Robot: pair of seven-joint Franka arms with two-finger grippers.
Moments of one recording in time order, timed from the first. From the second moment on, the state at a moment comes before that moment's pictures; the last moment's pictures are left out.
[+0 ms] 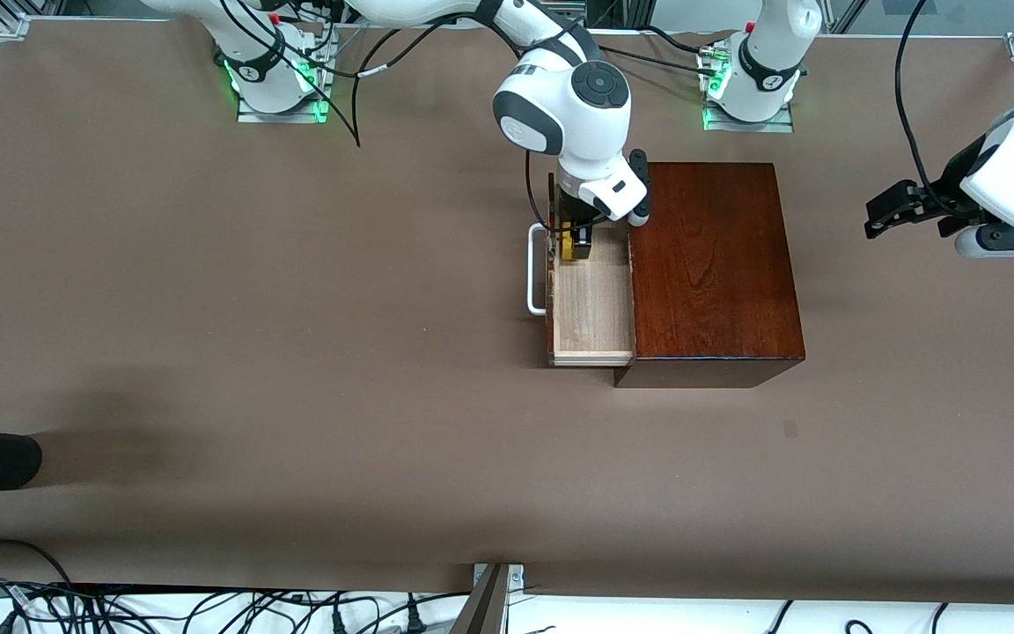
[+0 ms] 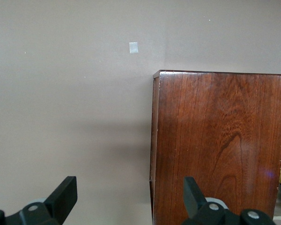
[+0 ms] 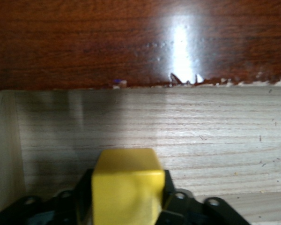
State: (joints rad) left arm -0.09 -0.01 0.05 -1.68 -0.02 1.61 -0.09; right arm 0.95 0.82 0.08 -1.16 -0.15 2.06 -0.48
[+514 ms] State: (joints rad) left arm -0.09 -0.01 0.05 -1.68 -0.02 1.61 -0.09; right arm 0.95 0.82 0.07 -1.13 -0.15 2.02 -0.48
